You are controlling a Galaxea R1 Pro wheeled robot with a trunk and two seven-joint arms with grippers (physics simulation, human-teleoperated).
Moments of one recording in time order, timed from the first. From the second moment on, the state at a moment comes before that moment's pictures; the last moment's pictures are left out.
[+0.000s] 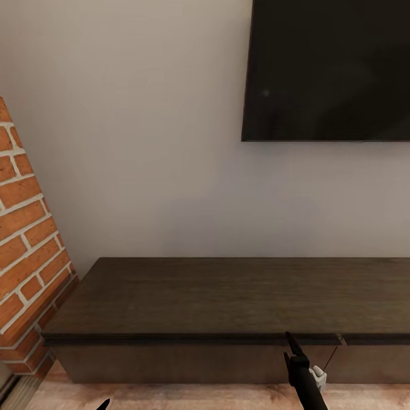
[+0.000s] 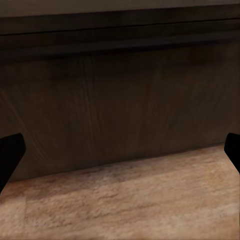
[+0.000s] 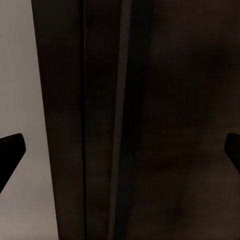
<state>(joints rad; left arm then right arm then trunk) 0.44 0.05 -0.07 -1.59 -0.02 -0.05 -0.13 -0.34 0.05 -0.74 -0.41 -0.80 0.19 0.87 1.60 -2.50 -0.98</state>
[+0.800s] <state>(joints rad) 0.44 0.05 -0.07 -1.59 -0.02 -0.05 -0.13 -0.34 0.05 -0.75 -0.40 -0.78 0.18 0.86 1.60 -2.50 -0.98</state>
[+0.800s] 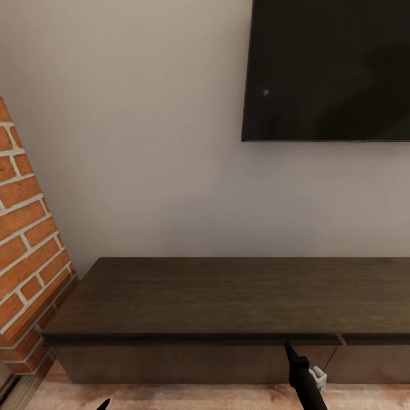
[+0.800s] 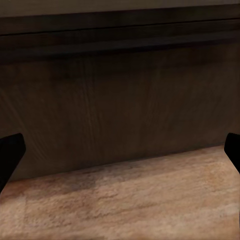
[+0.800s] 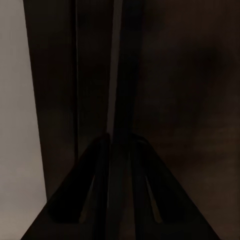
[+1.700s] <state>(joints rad) 0.44 0.05 -0.07 -1.59 -0.02 -0.05 -0.12 -0.34 0.05 -0.75 -0.40 -0.79 0.18 0.86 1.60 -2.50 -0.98</state>
